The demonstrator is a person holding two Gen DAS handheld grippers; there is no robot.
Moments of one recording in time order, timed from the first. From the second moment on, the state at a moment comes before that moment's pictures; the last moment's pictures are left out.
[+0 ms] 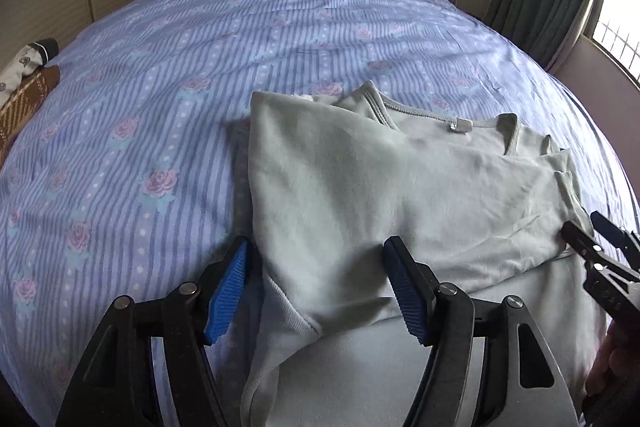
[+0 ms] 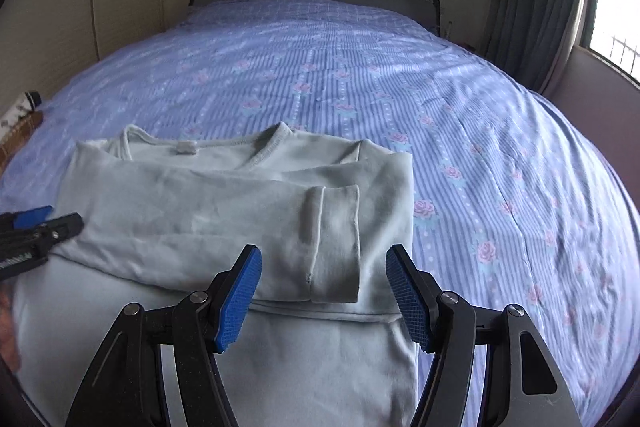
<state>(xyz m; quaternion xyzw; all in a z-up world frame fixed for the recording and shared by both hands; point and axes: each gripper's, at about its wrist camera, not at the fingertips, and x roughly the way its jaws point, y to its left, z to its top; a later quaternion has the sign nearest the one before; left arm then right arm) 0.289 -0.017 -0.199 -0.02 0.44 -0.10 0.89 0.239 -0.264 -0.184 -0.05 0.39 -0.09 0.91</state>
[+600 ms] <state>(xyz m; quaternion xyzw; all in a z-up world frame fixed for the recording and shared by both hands) 0.138 0.019 -0.158 0.02 0.39 -0.07 0.92 0.109 -0.281 -0.138 0.02 0.35 -0.08 0.93</state>
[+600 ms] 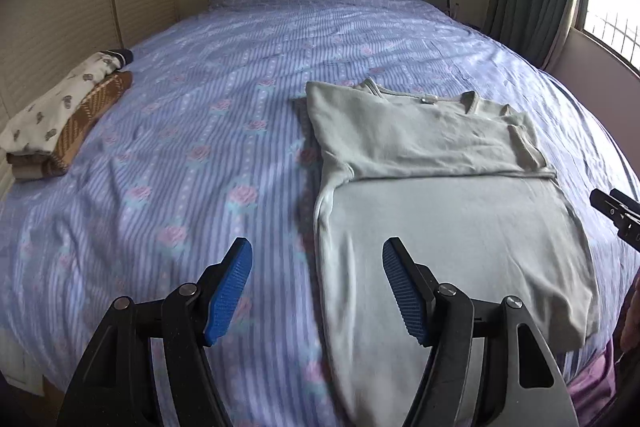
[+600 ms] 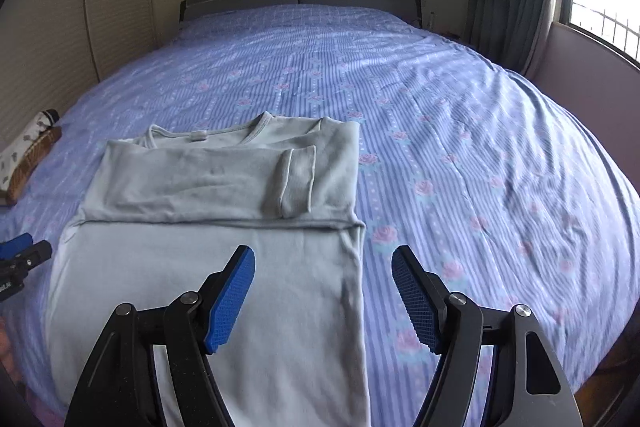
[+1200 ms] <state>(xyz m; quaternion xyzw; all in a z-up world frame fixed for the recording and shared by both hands) 0.034 0.013 -0.182 0.01 0.39 -0.04 0.92 -0.001 -0.307 -0.159 0.10 0.37 -0.08 0.92</state>
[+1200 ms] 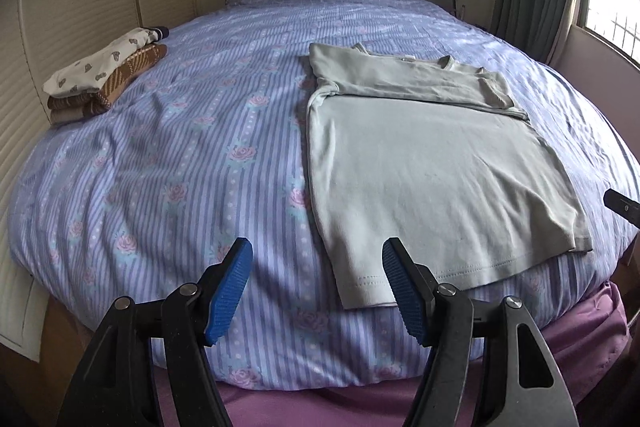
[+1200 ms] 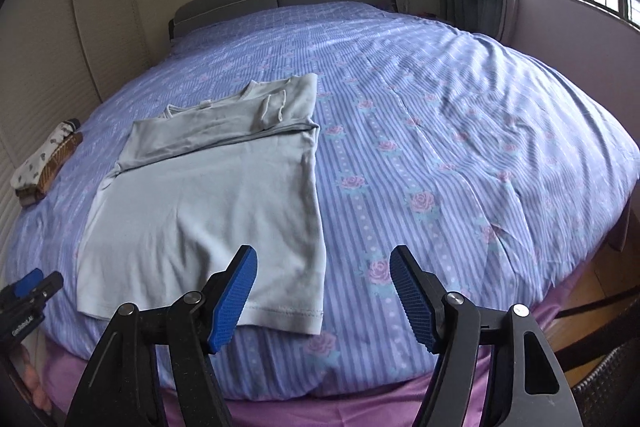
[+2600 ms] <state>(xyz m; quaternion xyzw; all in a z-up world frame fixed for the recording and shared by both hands) 0.056 0.016 -0.224 -0.11 0.47 -0.12 0.87 0.026 -0.322 -0.206 0.18 0.47 -0.02 0.86</state>
